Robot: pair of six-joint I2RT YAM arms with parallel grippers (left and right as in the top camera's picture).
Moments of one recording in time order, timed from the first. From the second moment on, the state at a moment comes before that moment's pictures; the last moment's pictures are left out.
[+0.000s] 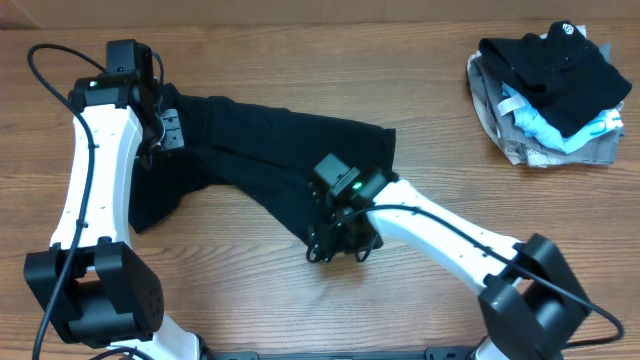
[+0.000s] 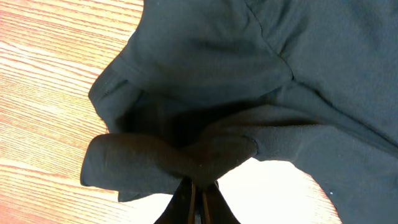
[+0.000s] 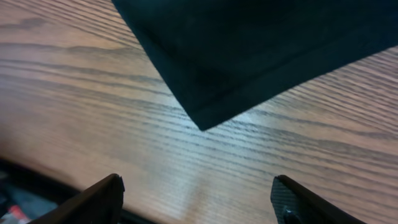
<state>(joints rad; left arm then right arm) 0.11 1.79 1.61 -1.16 -0.14 -0.15 0.79 1.78 1.25 -1.00 -0.25 0.52</state>
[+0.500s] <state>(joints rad) 0.11 1.79 1.61 -1.16 -0.14 -0.15 0.86 1.81 1.18 -0.82 -0.12 0.78</state>
